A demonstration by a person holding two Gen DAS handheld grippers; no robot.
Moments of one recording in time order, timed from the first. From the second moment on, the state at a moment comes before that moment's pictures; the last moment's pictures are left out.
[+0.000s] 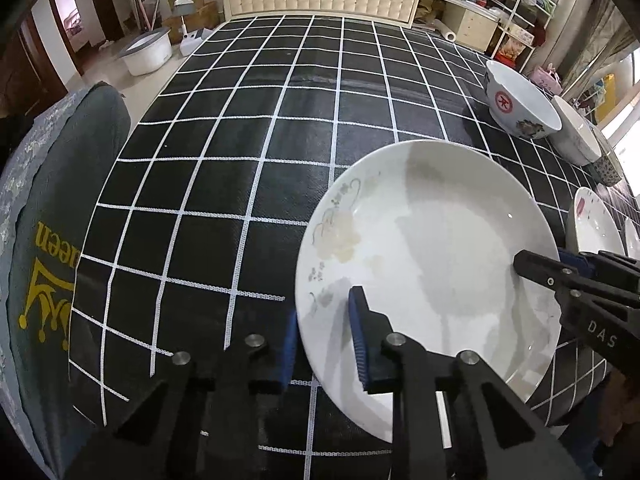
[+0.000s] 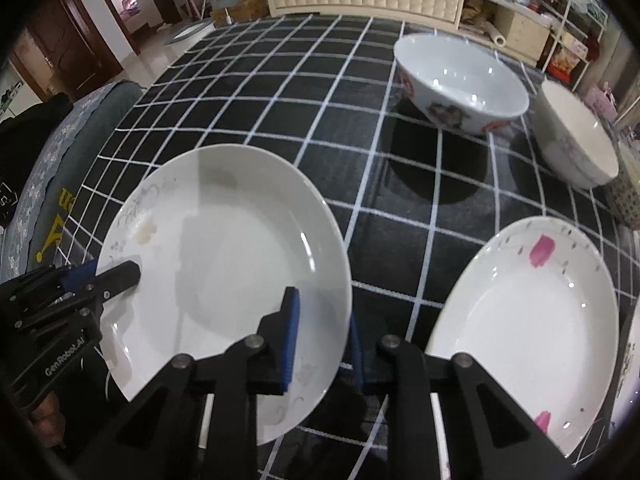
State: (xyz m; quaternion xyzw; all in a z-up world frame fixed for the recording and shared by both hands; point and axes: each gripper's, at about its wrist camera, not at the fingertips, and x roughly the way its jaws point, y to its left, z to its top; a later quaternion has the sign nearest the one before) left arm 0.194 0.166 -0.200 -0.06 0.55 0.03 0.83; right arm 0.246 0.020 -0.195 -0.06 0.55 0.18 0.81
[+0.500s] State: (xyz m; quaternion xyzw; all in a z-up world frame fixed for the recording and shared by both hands) left arm 0.193 0.182 -0.200 -0.06 0.55 0.06 0.83; right arm 0.256 0.037 -0.204 -0.06 0.57 0.19 0.80
